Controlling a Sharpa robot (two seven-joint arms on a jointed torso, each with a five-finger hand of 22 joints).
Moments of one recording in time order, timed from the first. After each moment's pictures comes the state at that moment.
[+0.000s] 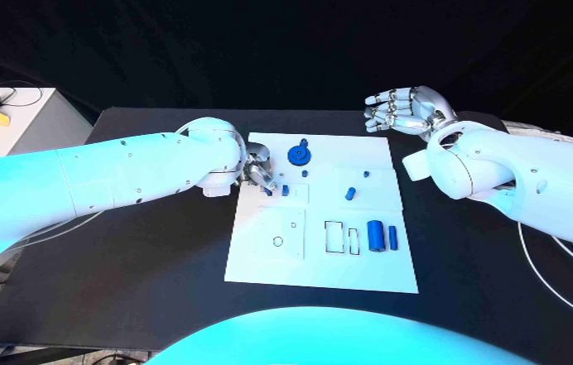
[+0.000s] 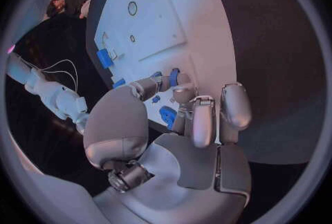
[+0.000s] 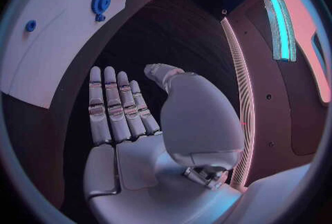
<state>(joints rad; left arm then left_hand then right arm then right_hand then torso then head) 1.25 -0.68 -0.15 1.41 -1.15 0.20 -0.52 0.94 -0.20 0.85 0.06 0.42 0.90 0.04 0.78 0.89 1.31 -0.05 1.15 0.82 1.46 -0.09 1.52 1.31 0.10 1.30 0.02 1.40 1.21 1.28 -0.81 -0.16 1.47 -0.41 -0.52 0.18 1.29 -0.19 0.52 0.14 0.40 0.74 0.19 0.28 0.27 0.92 0.20 0.28 0.06 1.00 0.15 0.13 0.33 0.17 0.93 0.26 0.07 0.25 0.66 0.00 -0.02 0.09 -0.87</state>
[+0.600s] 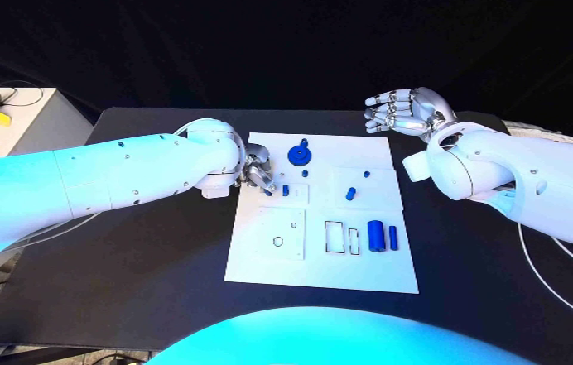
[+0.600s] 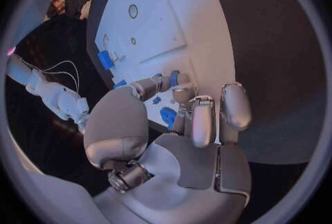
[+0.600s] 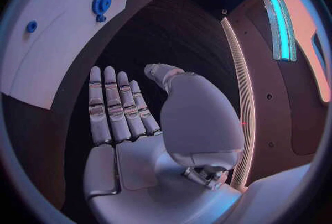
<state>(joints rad) 1.25 -0.70 -0.15 1.43 -1.15 0.20 -0.52 0.94 -0.20 0.85 0.06 0.42 0.90 0.03 0.78 0.89 1.31 -0.05 1.15 0.82 1.46 -0.09 1.52 1.31 0.10 1.30 0.02 1.40 1.21 1.27 -0.81 -0.16 1.47 -0.41 -0.52 0.18 1.29 -0.19 0.52 0.14 0.40 0.74 0.19 0.28 0.27 0.92 0.20 0.28 0.06 1.00 0.15 0.13 0.33 0.17 0.93 0.26 0.07 0.25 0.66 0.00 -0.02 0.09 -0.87</state>
